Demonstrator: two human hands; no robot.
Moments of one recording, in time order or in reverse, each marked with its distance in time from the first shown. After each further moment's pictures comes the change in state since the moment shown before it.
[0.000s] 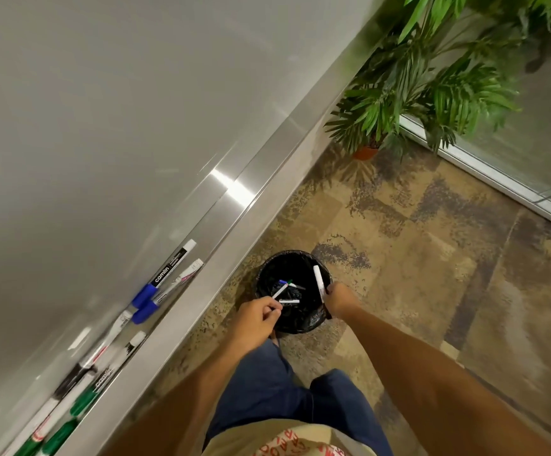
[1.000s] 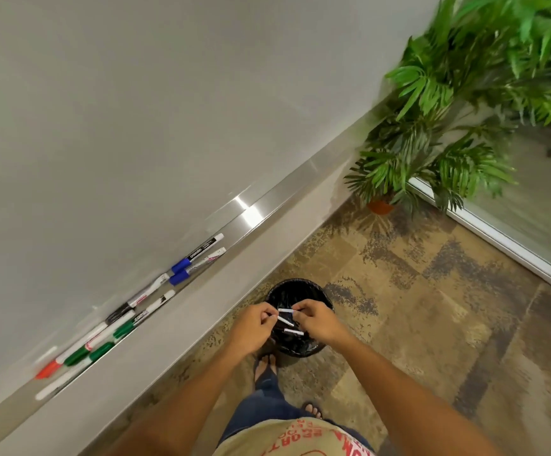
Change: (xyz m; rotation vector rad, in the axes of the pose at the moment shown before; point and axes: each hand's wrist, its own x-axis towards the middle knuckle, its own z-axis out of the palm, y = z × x) left_hand -0.086 0.059 0.002 -0.027 0.239 -0.078; right_hand -0.124 -0.014 -0.018 0.282 -0.142 -0.470
